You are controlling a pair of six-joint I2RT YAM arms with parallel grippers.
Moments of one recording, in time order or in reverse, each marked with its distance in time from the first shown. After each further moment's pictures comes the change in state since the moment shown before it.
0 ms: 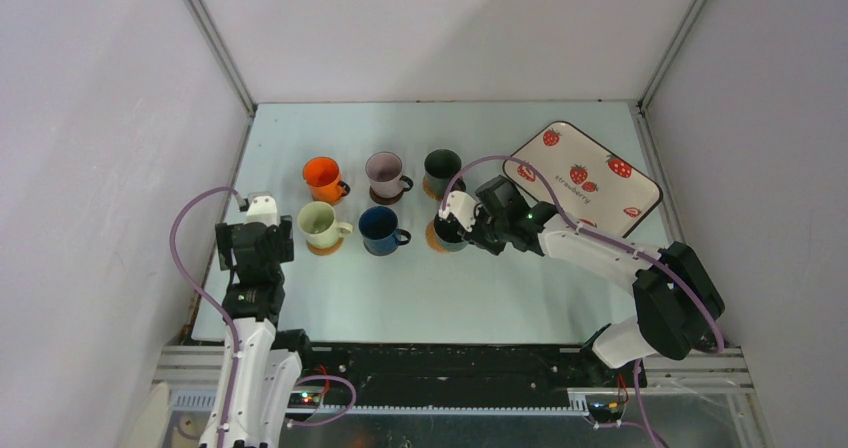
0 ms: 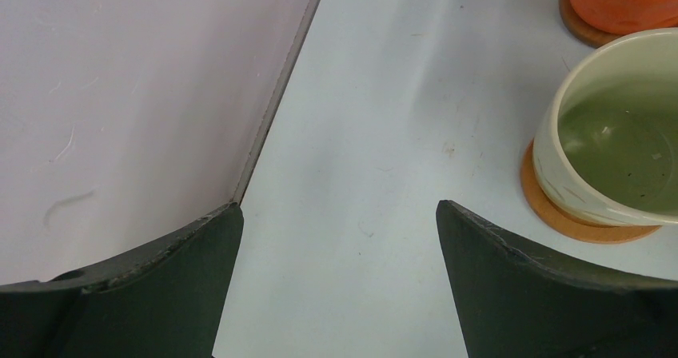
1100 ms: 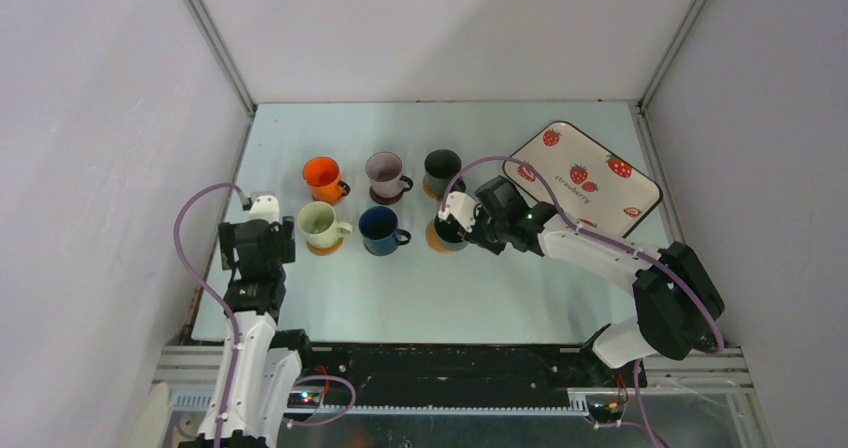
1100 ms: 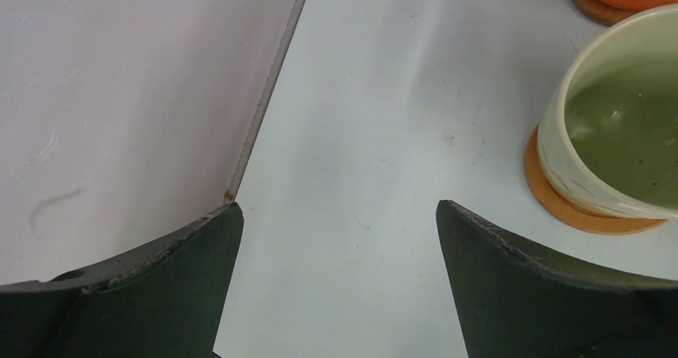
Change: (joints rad) left arm 0.000 0.043 0.000 0.000 0.000 0.000; right arm 0.003 0.000 0.000 0.000 0.016 -0.019
